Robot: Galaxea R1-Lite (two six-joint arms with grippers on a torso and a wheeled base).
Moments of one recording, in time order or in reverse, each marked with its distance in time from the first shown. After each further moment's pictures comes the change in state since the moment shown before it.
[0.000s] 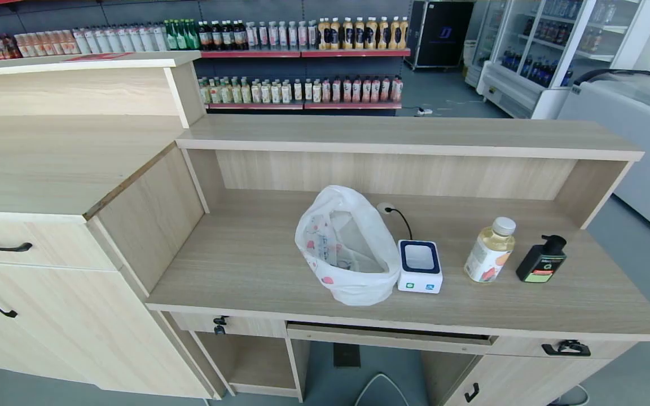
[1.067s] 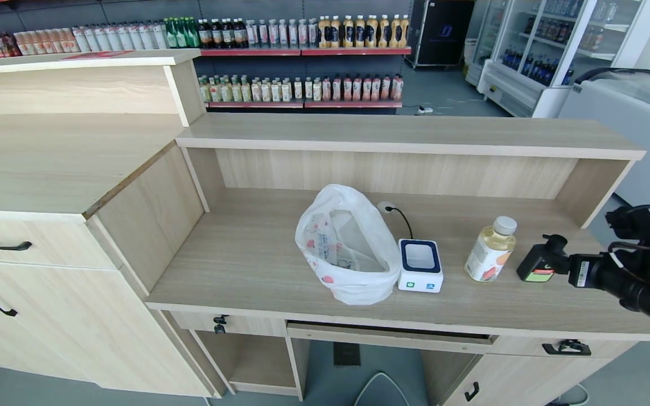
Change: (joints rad) left arm -0.001 0.000 0.000 0.000 0.000 0.000; right arm -0.195 1.654 -0.237 -1.096 0.098 -0.141
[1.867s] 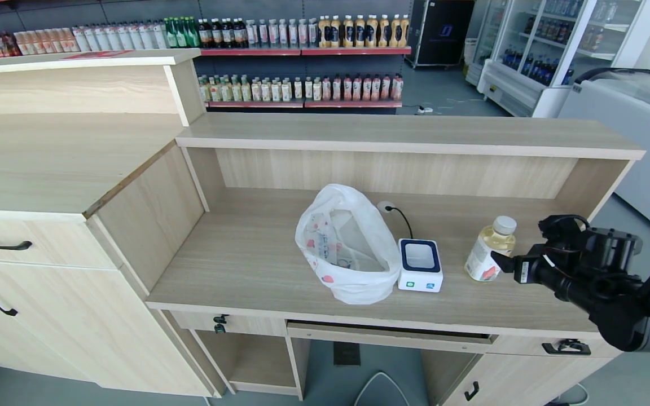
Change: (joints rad) left arm 0.001 0.000 0.000 0.000 0.000 0.000; right arm 0.099 0.326 -0.179 -0.160 0.026 -0.015
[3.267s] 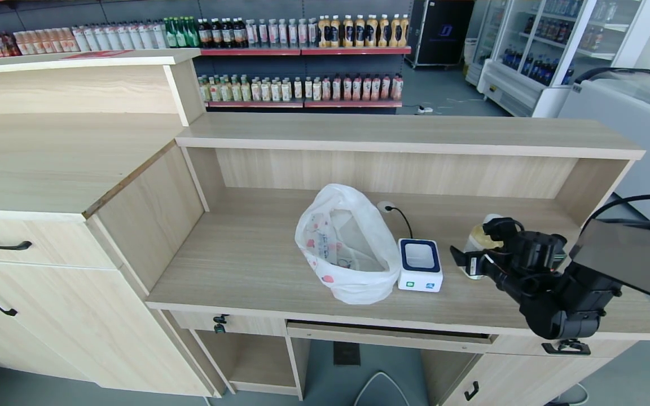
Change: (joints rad) left arm -0.001 0.000 0.000 0.000 0.000 0.000; right arm 0.148 0.275 -0.271 -0.089 -0.115 0.006
